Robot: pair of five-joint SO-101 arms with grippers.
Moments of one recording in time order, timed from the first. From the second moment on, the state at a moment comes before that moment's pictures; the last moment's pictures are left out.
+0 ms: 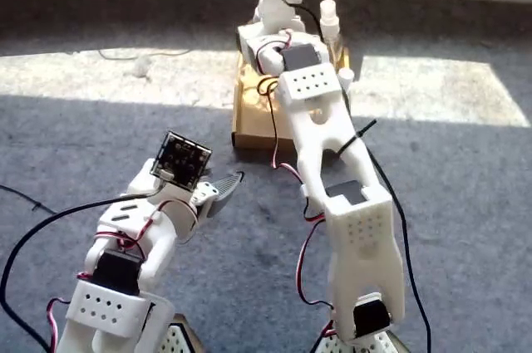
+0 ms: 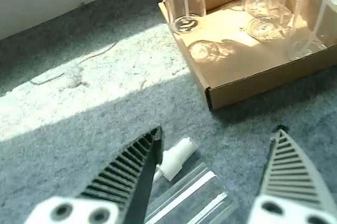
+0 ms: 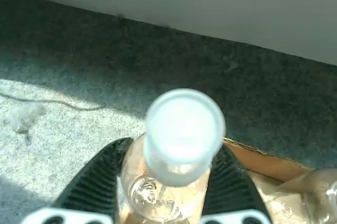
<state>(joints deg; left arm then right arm) 8.4 -78.6 74.6 42.9 -7.1 -22.1 41.6 -47.7 46.4 -0.3</state>
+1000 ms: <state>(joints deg) -5.6 -78.6 71.7 42.9 -7.1 -18.9 64.9 -83.9 63.8 3.4</state>
